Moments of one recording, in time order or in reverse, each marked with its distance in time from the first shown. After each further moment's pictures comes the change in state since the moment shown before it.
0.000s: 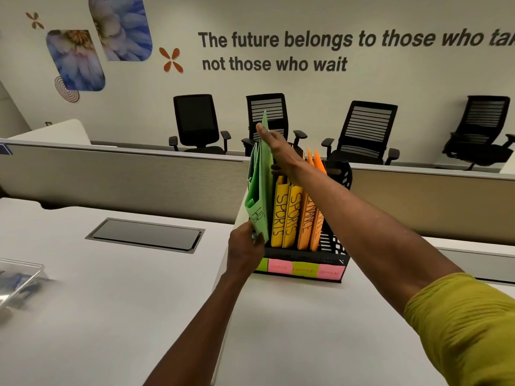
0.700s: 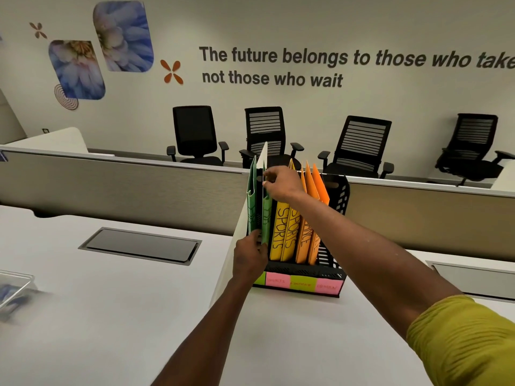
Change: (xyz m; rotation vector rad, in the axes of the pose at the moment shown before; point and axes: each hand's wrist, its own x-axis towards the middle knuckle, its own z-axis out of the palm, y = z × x) left_hand 0.017 -0.011 0.025 0.003 -0.046 -0.073; right_hand 0.013 0.043 0.004 -0.556 0.215 -0.113
